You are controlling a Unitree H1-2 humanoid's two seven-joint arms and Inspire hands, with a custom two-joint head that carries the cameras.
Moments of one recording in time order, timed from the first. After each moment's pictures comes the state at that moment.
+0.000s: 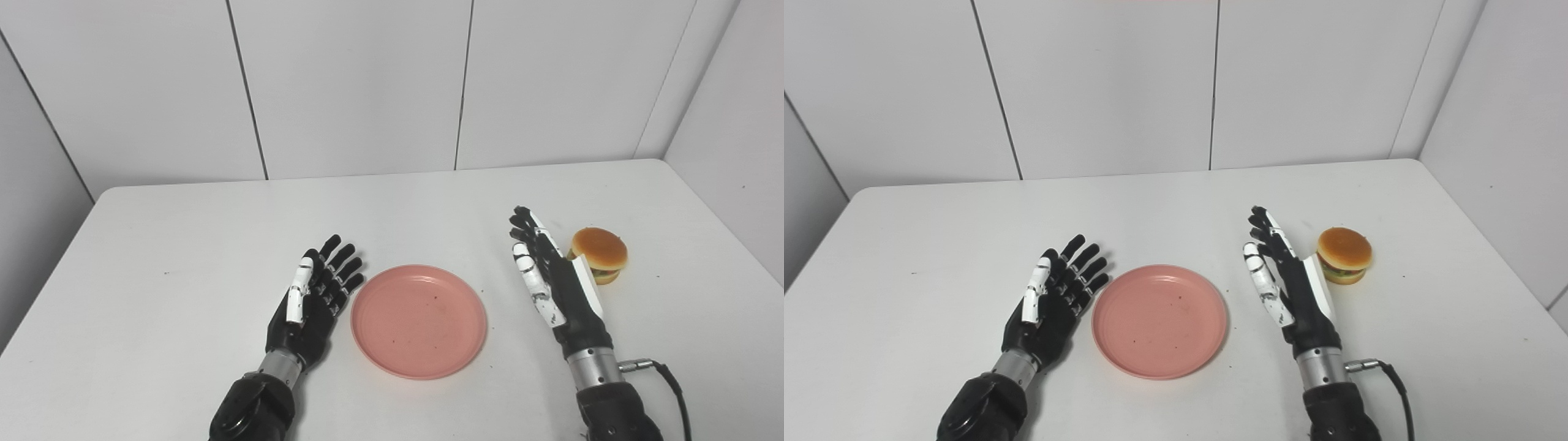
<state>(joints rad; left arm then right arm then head) -0.22 -0.08 0.05 0.12 -0.39 0.27 -0.20 -0.12 -0.12 0.03 -0.25 -0.27 0.03 0.01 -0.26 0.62</state>
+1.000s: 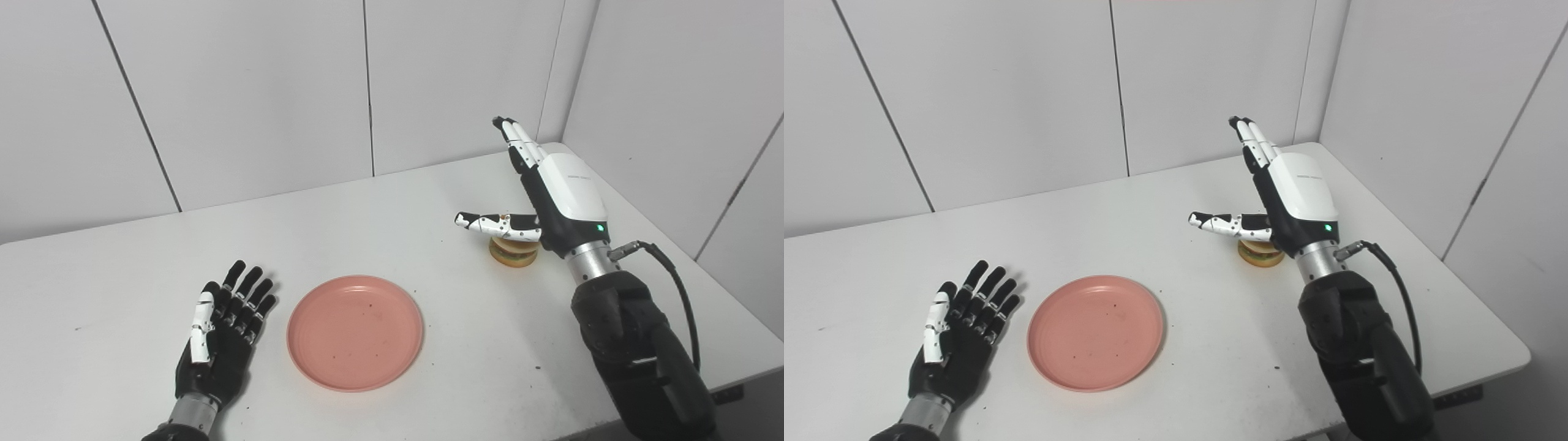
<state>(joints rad) -0.23 -0.02 0.09 0.18 -0.48 0.25 -0.29 -0.26 -0.39 -0.03 -0.30 -0.79 0.22 0.08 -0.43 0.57</state>
